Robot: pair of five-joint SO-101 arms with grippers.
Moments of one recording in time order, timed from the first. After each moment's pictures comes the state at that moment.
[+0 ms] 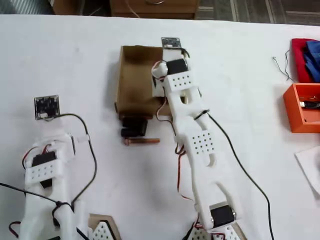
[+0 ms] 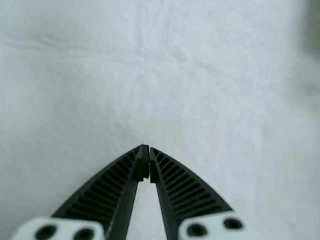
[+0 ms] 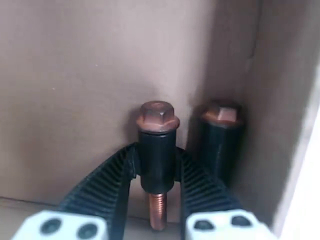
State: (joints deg) left arm -27.7 -39.4 74.3 29.0 -7.3; right arm -20.3 73.3 -83.5 95.3 -11.9
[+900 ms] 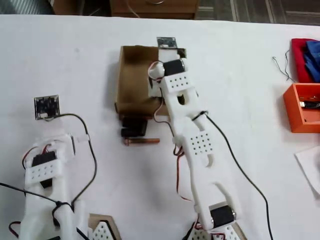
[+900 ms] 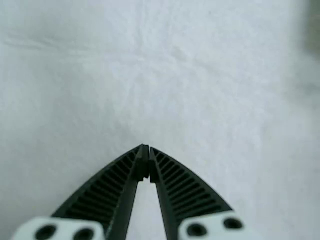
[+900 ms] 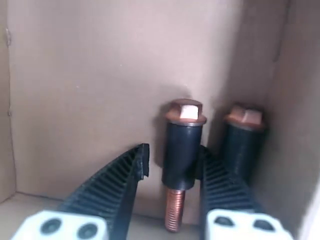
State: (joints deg) left arm -27.7 -39.4 74.3 29.0 -7.3; right arm -20.7 74.4 -85.6 95.0 -12.1
